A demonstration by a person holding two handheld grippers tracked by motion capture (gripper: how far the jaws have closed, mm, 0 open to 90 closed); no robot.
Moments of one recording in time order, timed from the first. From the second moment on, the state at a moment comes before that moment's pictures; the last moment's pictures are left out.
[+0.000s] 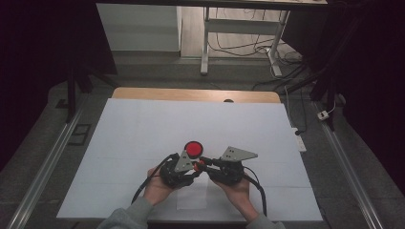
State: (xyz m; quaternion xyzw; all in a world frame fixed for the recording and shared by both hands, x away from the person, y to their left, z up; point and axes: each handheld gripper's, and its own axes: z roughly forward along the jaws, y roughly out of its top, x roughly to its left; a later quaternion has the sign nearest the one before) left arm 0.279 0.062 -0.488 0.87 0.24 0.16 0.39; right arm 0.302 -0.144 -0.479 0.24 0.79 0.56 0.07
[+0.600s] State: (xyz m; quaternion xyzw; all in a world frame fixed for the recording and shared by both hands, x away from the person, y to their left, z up) left arm 0.278 0.061 -0.489 0.88 0.23 0.18 0.38; right arm 0.302 -0.144 -0.480 0.24 0.79 0.56 0.07
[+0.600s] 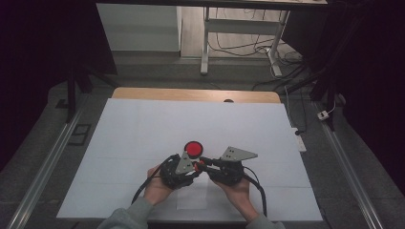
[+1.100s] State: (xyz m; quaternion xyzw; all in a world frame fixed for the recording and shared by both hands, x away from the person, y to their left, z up) left arm 0.279 0.061 -0.491 0.88 0.23 0.18 0.38; right arm 0.301 -0.143 -0.481 0.24 0.79 0.56 0.08
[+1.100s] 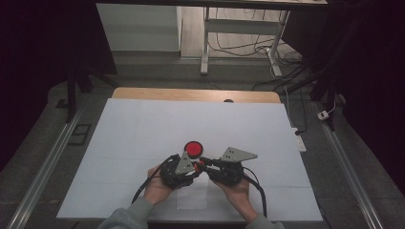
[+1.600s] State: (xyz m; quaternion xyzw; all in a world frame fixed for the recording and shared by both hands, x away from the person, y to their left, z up) left arm 0.278 0.062 -0.491 0.88 0.23 0.18 0.38; right arm 0.300 -0.143 -0.481 0.24 0.79 0.56 0.08
